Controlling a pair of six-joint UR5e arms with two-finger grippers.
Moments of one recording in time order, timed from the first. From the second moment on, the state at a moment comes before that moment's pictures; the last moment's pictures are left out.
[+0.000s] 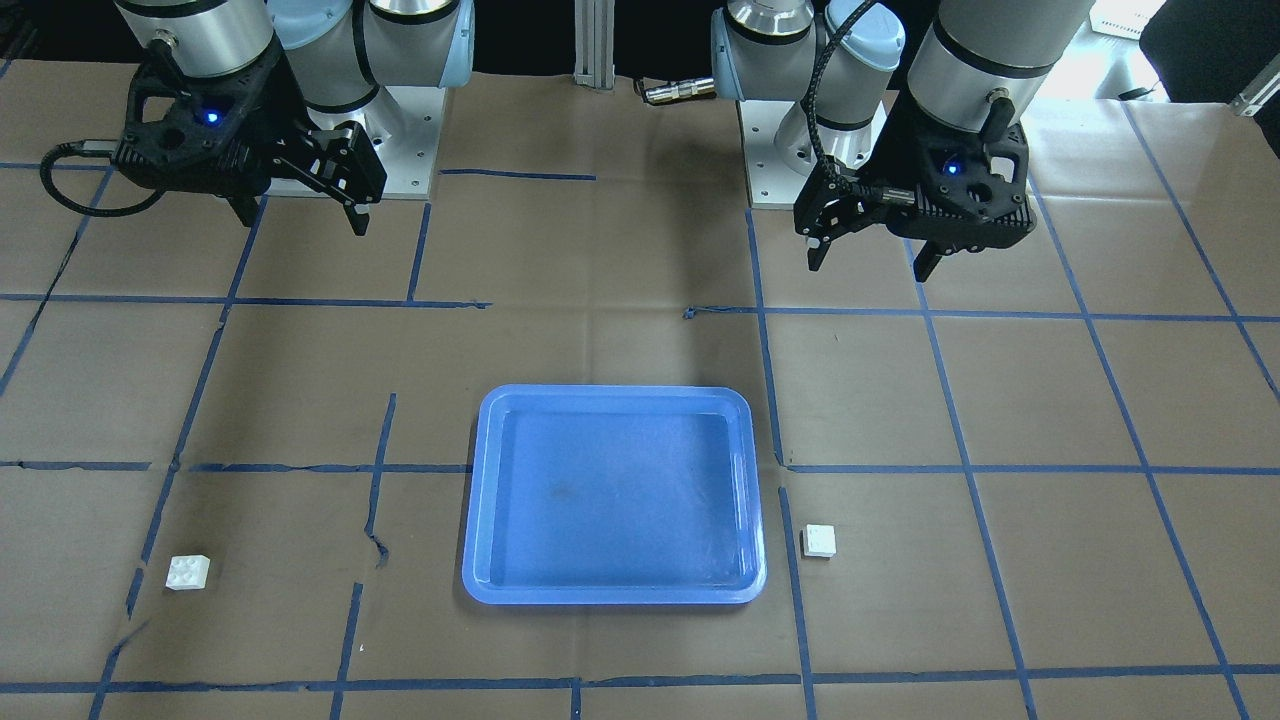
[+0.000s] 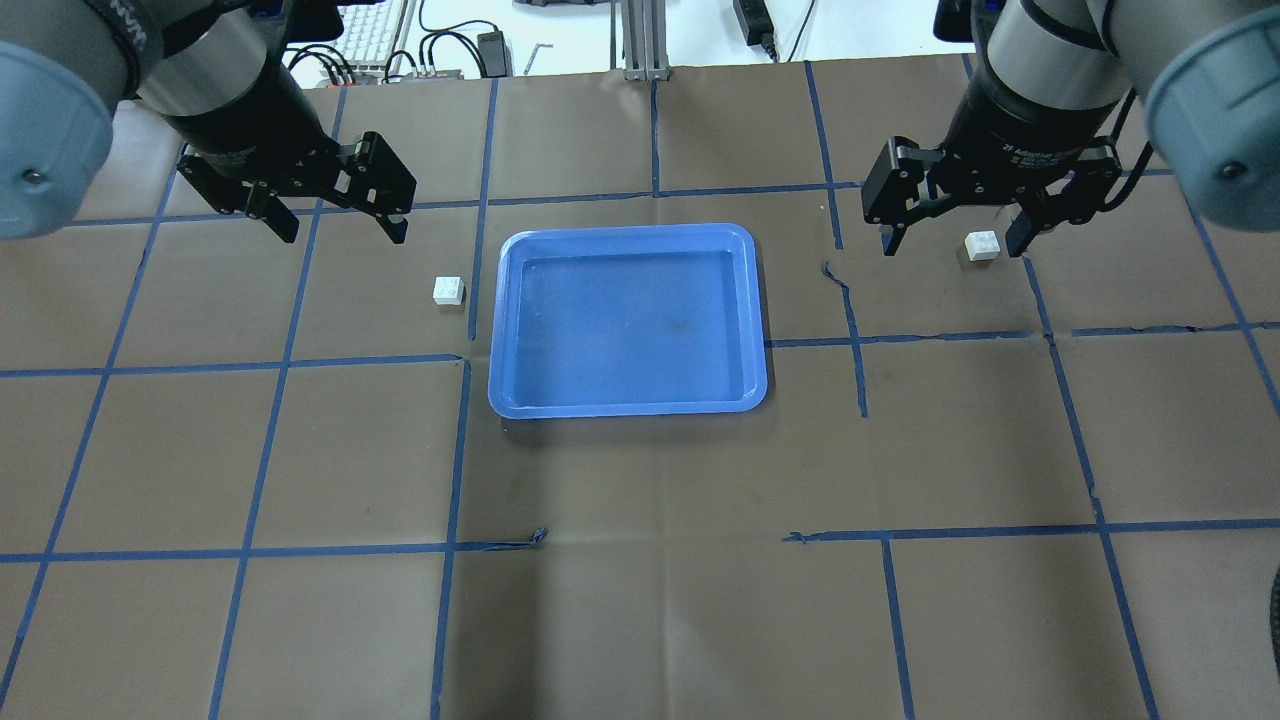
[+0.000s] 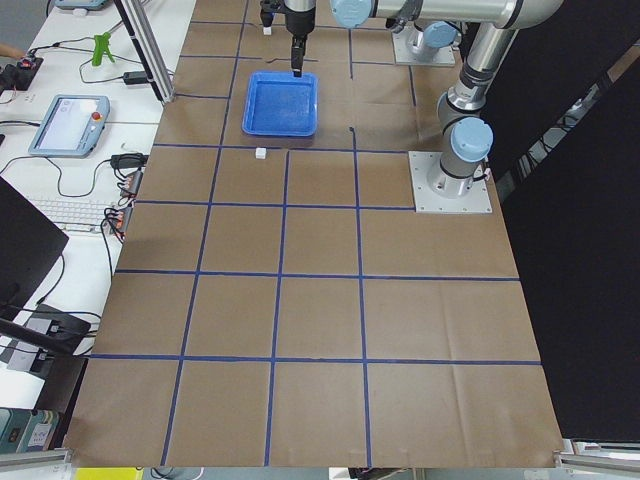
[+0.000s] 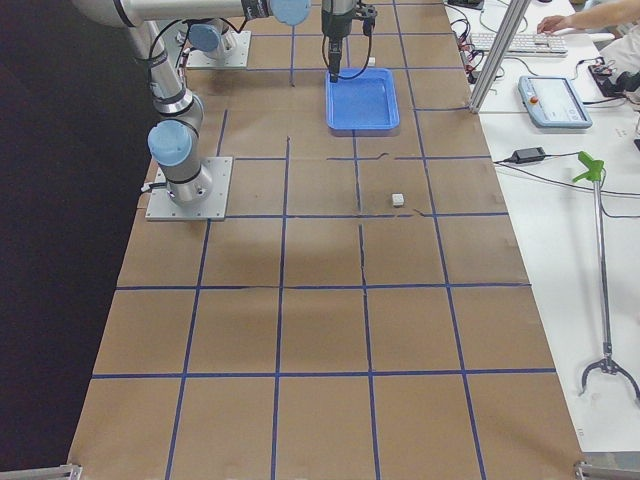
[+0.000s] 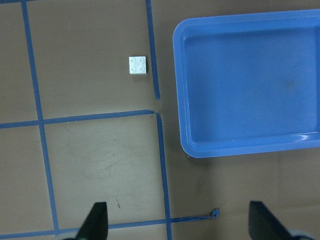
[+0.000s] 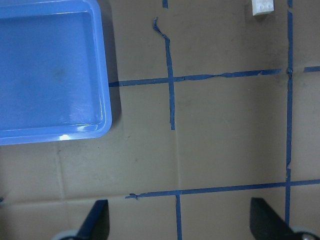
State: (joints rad) left arm -1.56 -1.57 -1.55 -1.55 1.54 0.09; right arm 1.59 -1.62 1.59 -1.54 -1.58 0.09
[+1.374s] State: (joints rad) left arm -1.48 -1.62 -1.55 -1.53 1.54 0.11; right arm 1.59 -1.62 1.59 -1.53 -1.58 0.09
